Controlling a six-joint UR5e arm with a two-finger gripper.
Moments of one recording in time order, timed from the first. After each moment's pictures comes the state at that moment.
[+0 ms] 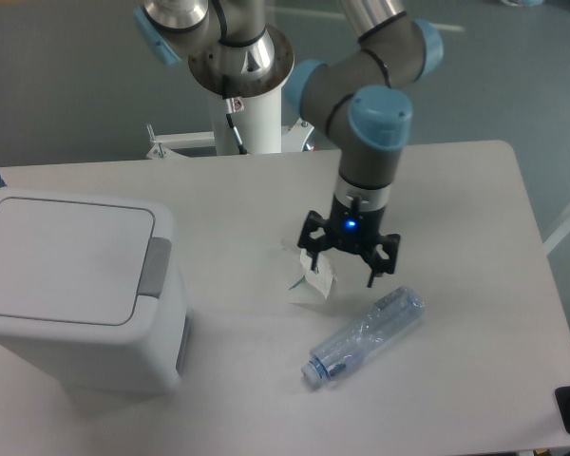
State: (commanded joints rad) arm 2.59 -1.81 -1.88 -0.79 1.31 0.91
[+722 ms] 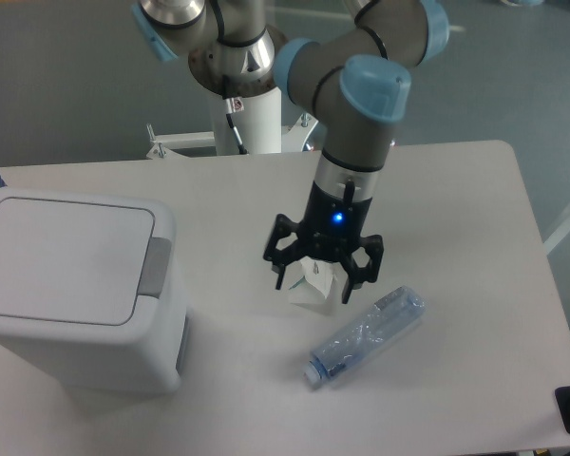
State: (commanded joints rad) arm 2.52 -1.76 -1.63 -0.85 1.02 0.39
